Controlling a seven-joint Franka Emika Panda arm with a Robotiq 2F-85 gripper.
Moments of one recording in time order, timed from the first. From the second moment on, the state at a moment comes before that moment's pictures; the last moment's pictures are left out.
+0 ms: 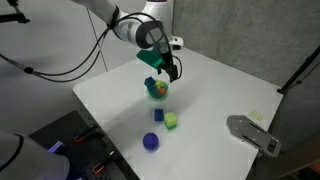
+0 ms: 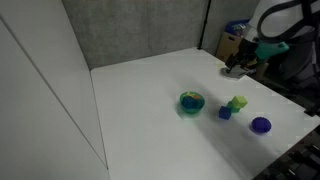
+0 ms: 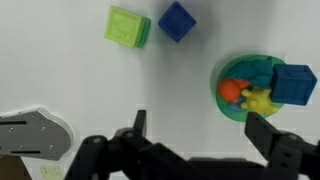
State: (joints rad) arm 0.03 0.22 -0.10 -2.15 -0.04 2.49 0.07
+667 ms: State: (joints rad) arm -0.01 -0.05 -0.10 -2.13 -0.05 1.92 -0.05
